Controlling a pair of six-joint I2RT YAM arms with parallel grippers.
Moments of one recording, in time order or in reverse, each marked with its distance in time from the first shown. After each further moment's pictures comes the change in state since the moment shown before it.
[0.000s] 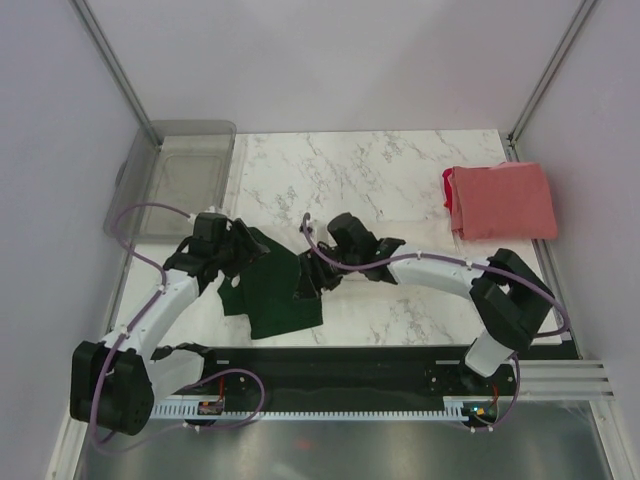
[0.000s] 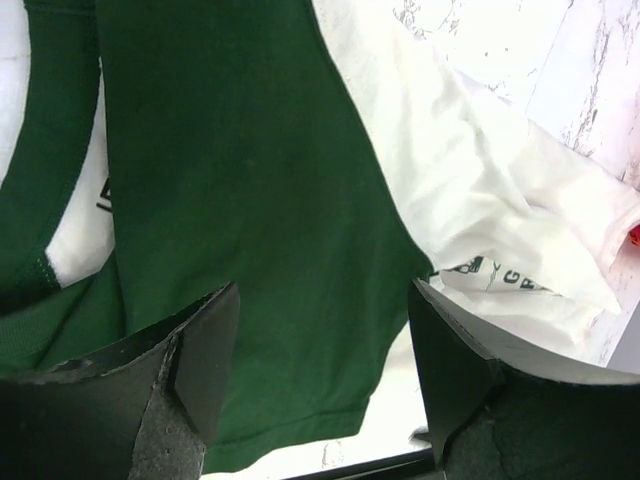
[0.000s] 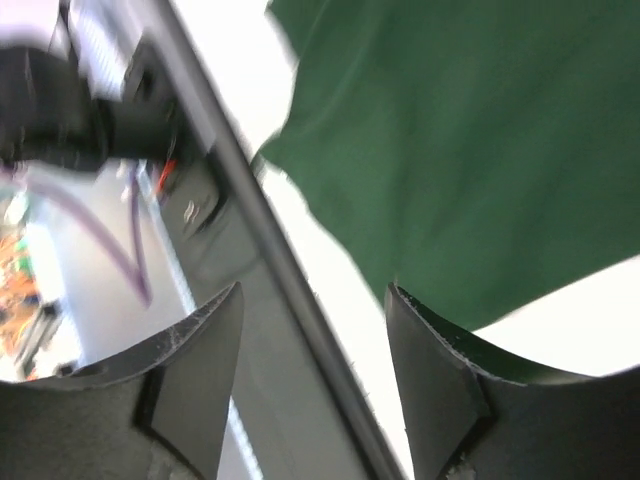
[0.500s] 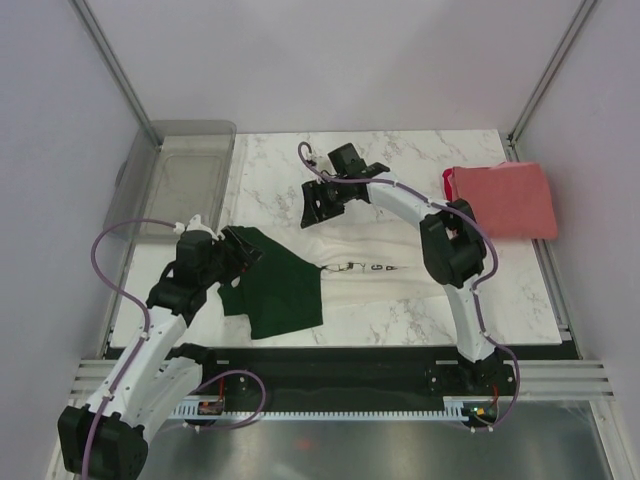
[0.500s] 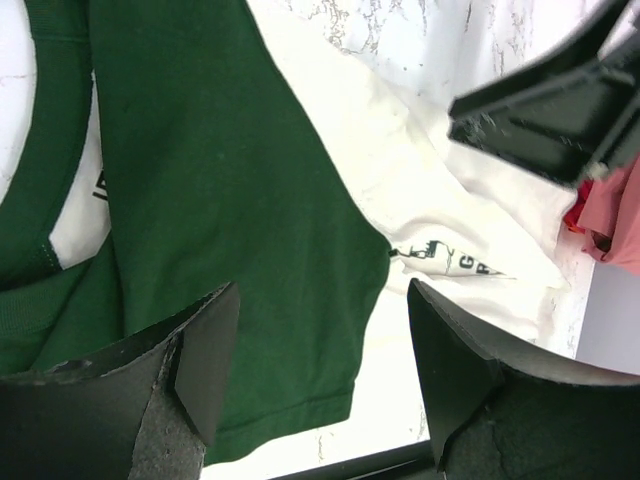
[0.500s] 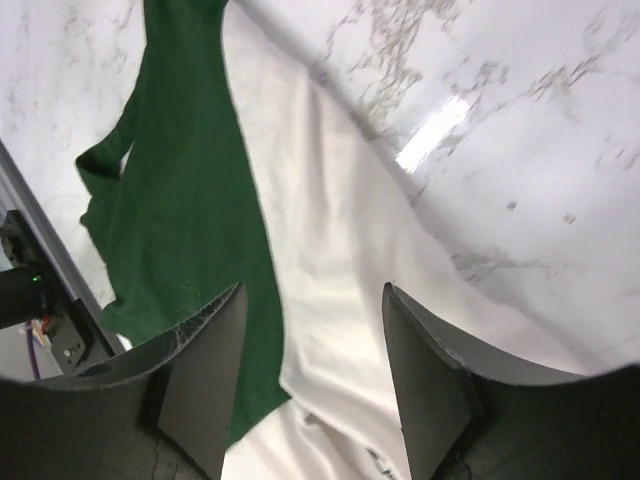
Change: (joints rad) left arm -0.001 -0.330 -0.119 -0.004 -0.008 0.011; right arm -0.320 0.542 0.812 -0.462 -0.010 -0.275
